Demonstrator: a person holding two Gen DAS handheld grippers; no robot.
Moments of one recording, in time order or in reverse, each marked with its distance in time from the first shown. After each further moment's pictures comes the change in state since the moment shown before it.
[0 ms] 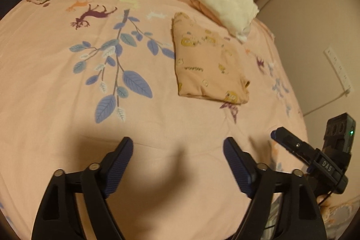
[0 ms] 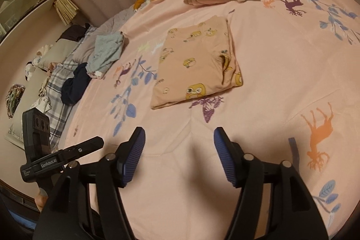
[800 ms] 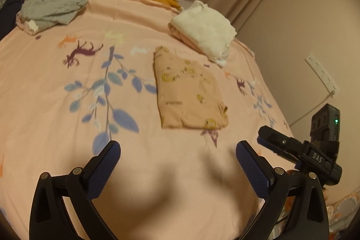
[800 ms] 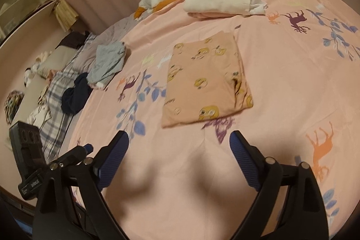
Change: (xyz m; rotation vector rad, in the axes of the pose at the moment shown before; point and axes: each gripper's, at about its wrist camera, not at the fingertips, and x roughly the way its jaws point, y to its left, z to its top) left arm -0.027 -0.013 0.019 0.093 -0.165 -0.070; right arm 0.002 0.021 0.026 0.014 -0.050 -0.034
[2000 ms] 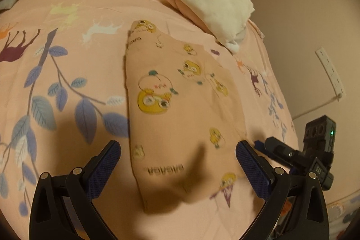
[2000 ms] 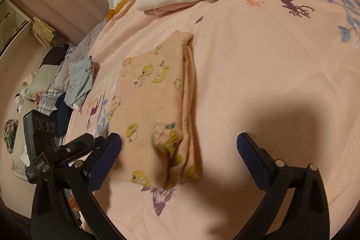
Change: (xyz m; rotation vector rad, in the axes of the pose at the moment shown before) left arm 0.169 0.009 0.073 -0.050 0.236 -0.090; right arm 0.084 -0.114 0.079 0.132 0.086 0.012
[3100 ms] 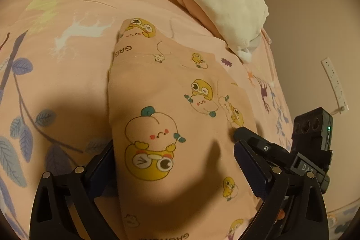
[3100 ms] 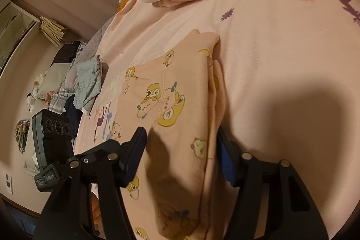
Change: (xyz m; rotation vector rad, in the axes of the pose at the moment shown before) left arm 0.045 0.009 0.035 -0.040 0.021 -0.017; right arm 0.074 0.009 0.046 -0.012 0.071 0.143
